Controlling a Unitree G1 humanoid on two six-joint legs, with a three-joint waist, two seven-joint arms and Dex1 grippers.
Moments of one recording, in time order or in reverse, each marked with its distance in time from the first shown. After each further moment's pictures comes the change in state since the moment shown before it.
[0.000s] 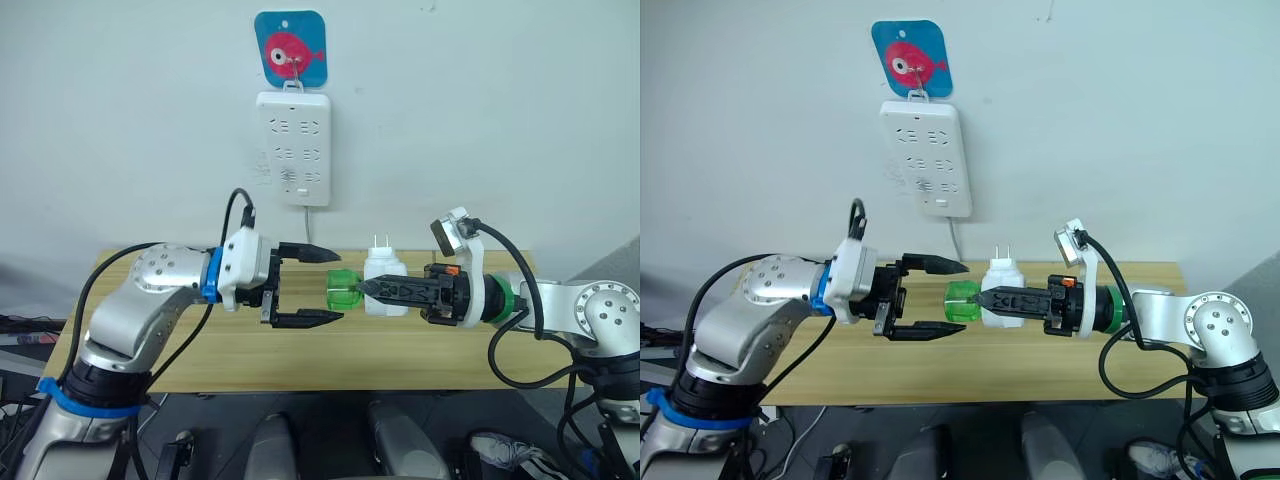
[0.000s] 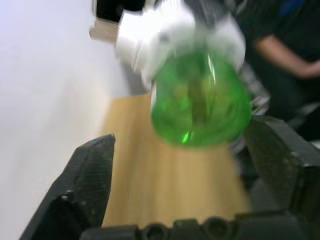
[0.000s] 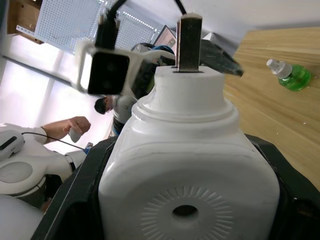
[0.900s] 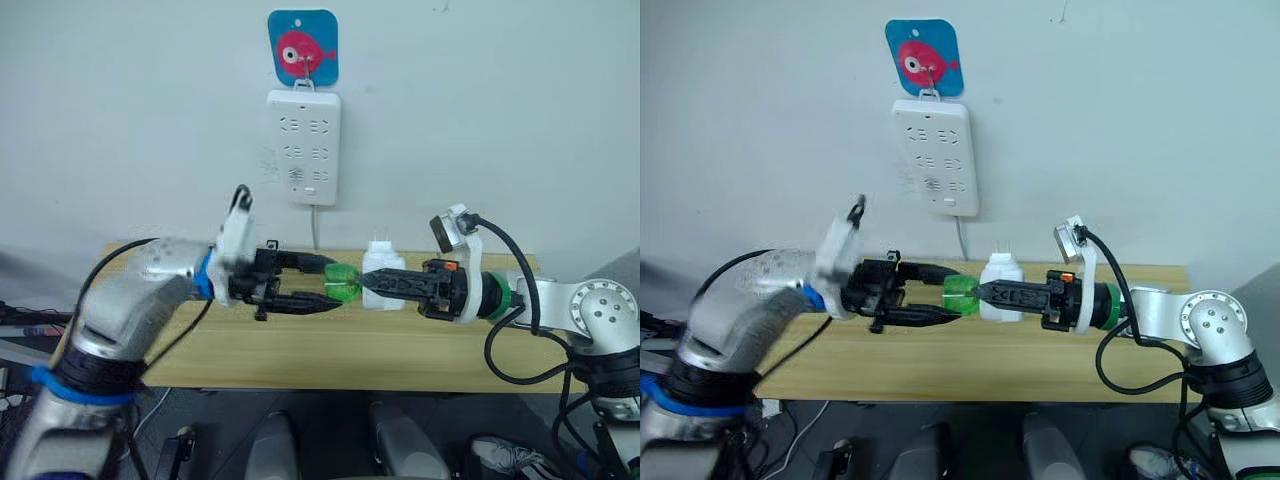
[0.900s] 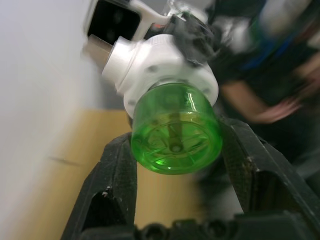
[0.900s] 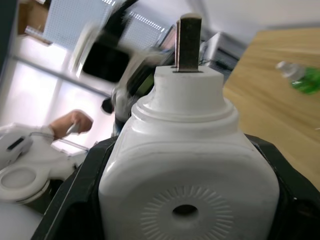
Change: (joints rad) left arm -0.195 0.211 -0.009 0.079 -0.596 0.814 0.007; right arm -0.026 0.035 0.034 -0.028 -0.009 -0.006 0.009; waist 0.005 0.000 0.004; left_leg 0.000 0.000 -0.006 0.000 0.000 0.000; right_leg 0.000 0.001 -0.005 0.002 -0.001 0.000
